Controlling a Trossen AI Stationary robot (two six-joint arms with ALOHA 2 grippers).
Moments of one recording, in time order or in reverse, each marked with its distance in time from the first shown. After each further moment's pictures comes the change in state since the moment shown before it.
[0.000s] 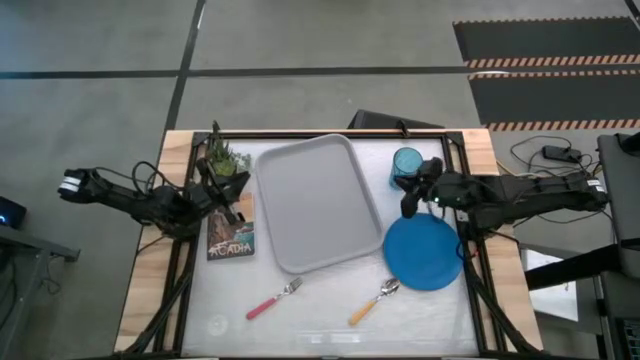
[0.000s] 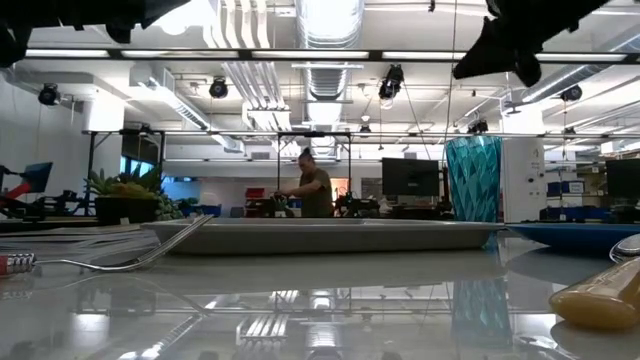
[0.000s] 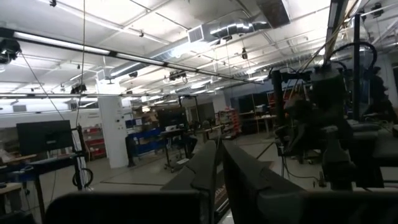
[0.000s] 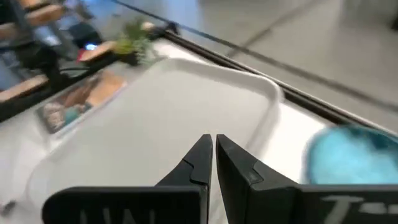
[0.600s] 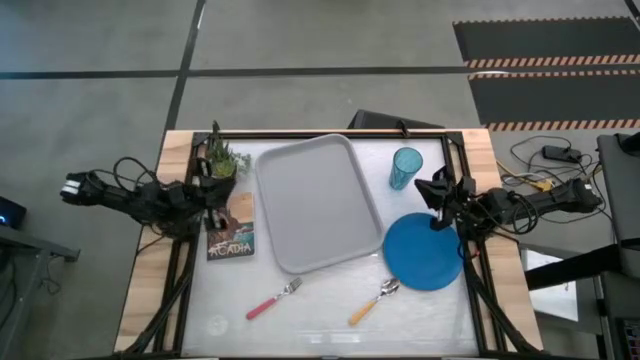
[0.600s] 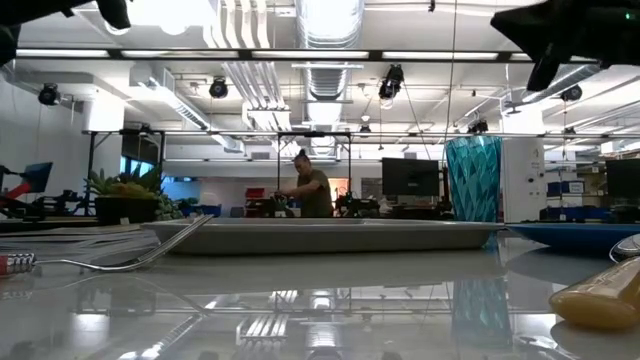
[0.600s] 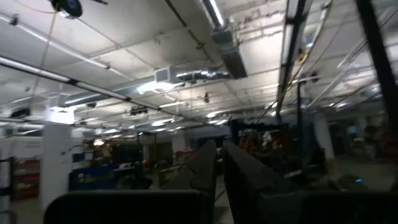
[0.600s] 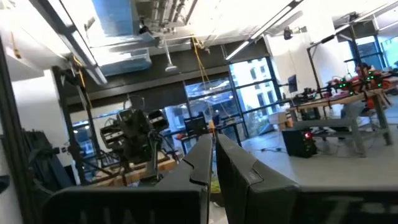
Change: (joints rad) left arm 0.000 -0.066 -0.009 0.010 0.211 -0.084; right arm 0.121 -0.333 -0.659 1.247 -0.078 -0.460
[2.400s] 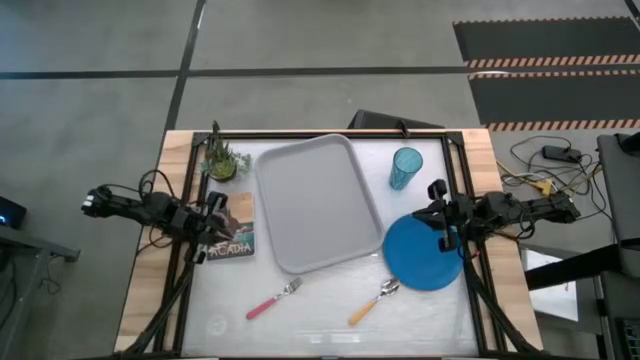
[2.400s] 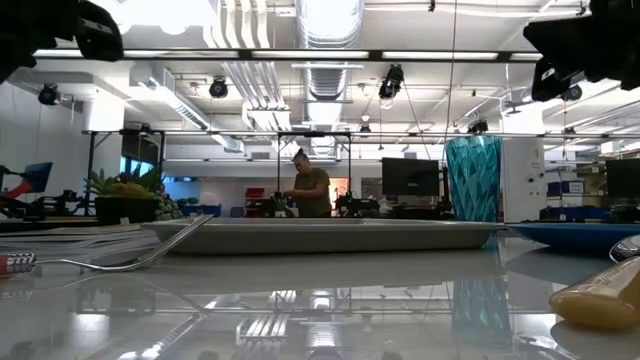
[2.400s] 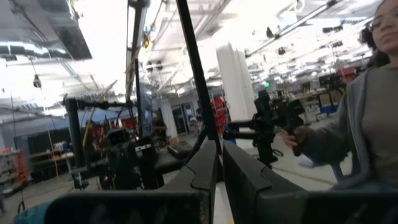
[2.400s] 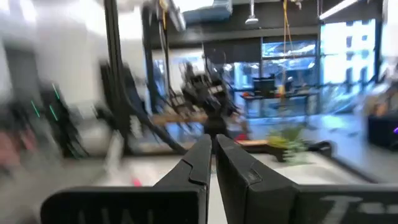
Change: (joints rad) left arm 0.000 -0.500 -0.222 -0.528 0.639 -0.239; right arm 0.004 -0.452 -0.070 -0.523 -0.384 0.015
